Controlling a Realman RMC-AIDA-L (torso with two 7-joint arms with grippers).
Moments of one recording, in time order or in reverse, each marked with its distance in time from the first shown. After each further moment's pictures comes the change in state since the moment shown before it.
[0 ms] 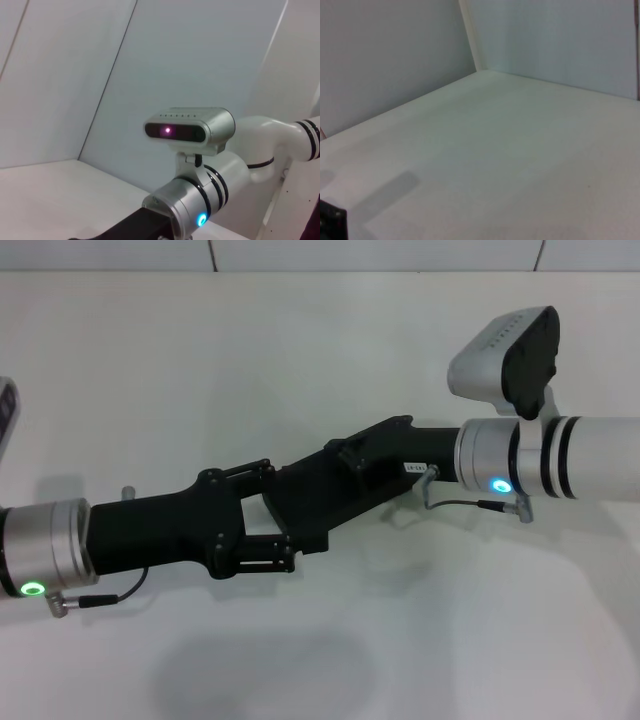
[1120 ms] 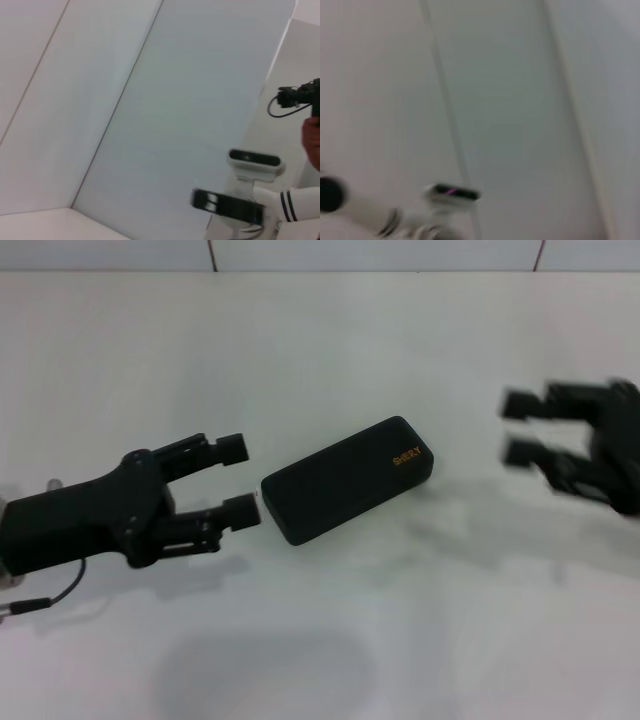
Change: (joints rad) left arm 0.068 0.054 -0.047 0.011 -0.095 0.164 -0.054; right arm -0.261 -0.162 0.698 0.074 -0.190 -1.134 -0.355
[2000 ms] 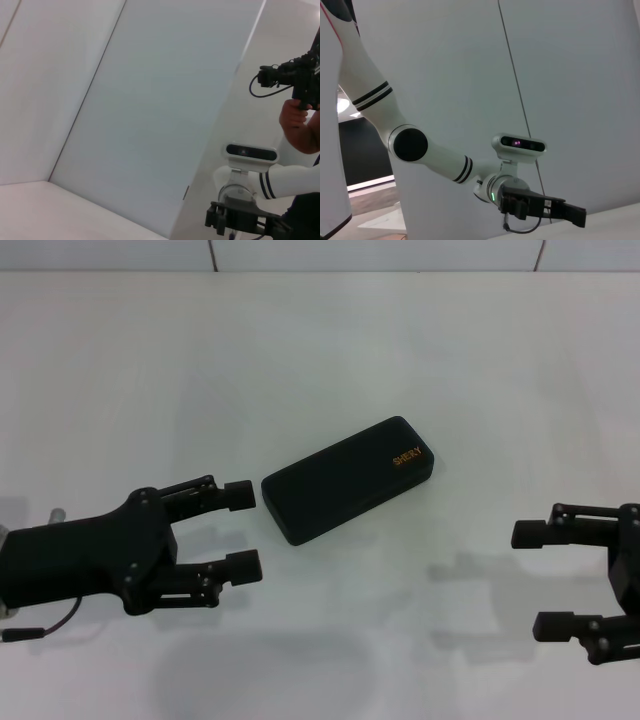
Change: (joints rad) left arm 0.018 -0.004 -0.004 0.038 0.093 0.037 0.004; right arm -0.050 0.052 0.201 -0.007 -0.363 -0.184 -0.032
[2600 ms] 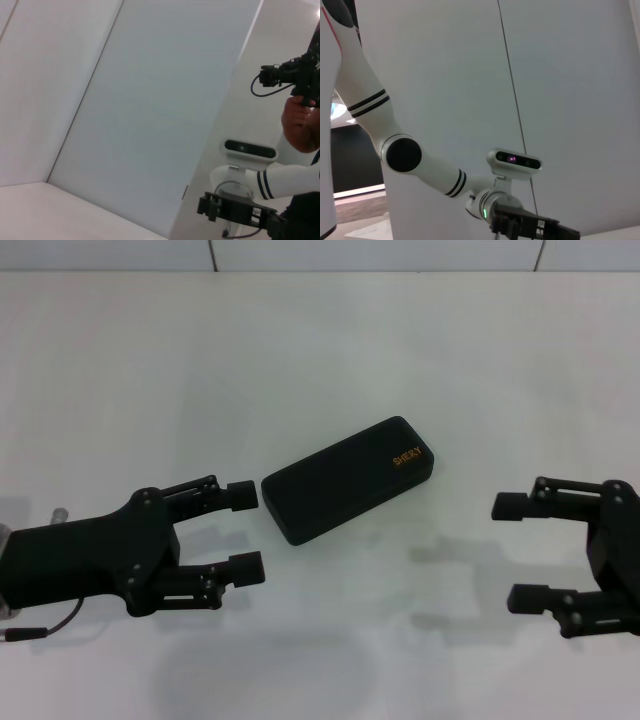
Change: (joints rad) left arm -0.002 -0.003 0.000 0.001 0.002 0.000 0.010; right arm 0.014 0.036 0.040 -0.004 0.002 0.013 -0.040
